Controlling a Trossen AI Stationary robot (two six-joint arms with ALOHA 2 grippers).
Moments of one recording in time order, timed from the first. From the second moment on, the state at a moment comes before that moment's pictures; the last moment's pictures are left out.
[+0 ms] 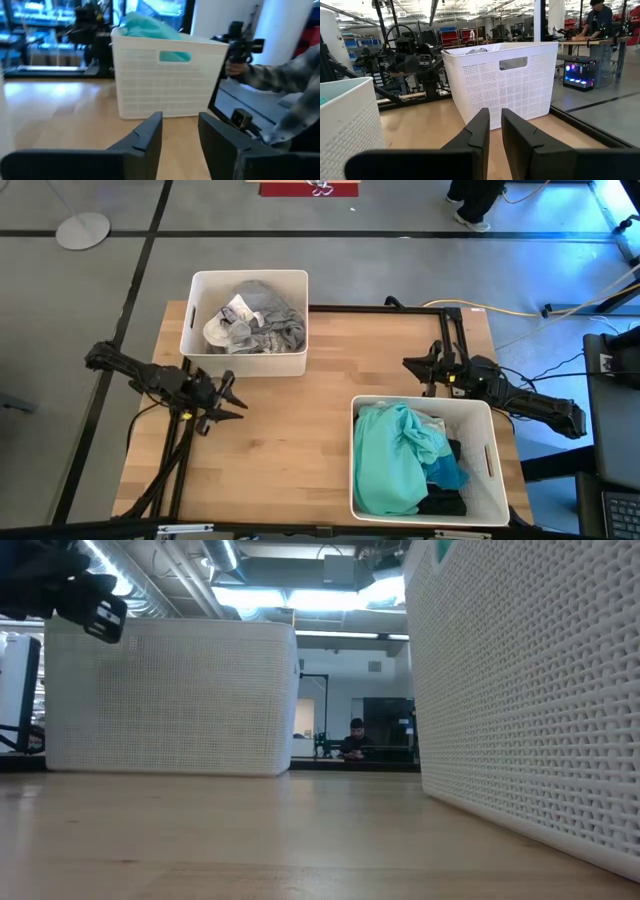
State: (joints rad) left arm -0.37 0.15 0.10 0.02 -0.12 -0.10; right arm -0.31 0.08 0.01 0.16 -0.07 0.09
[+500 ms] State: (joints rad) left arm -0.31 0.00 0.01 0.04 -0.16 0.01; right arm -0.31 0.08 0.01 0.14 -0.12 0.13
